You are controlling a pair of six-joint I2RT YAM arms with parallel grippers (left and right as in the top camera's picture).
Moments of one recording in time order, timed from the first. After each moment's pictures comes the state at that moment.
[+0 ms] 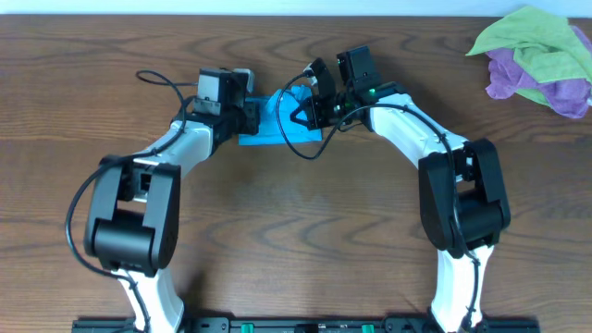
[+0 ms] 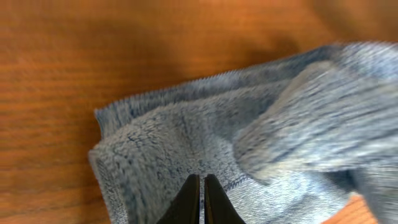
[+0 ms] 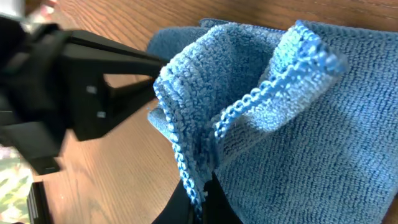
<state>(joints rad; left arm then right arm) -0.20 1.96 1.17 -0.08 0.32 -0.17 0.35 2.14 1.53 -0.38 -0.71 0.20</state>
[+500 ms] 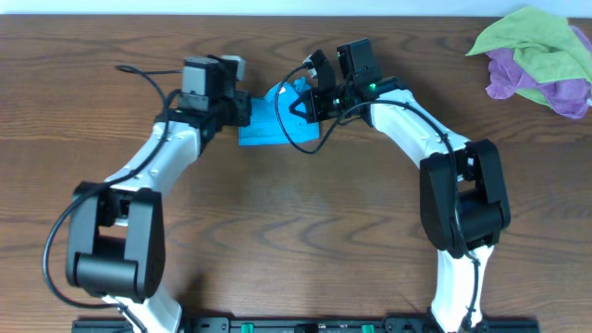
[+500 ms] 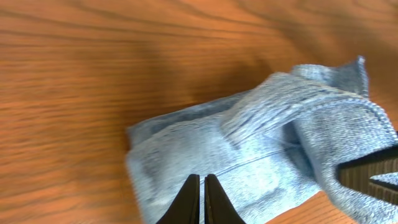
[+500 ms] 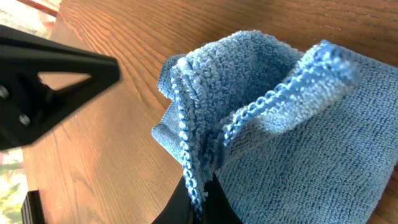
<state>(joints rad) -0.15 1.82 1.17 -0.16 0.31 -0.14 0.35 2.14 1.57 -0.38 -0.69 0.20</state>
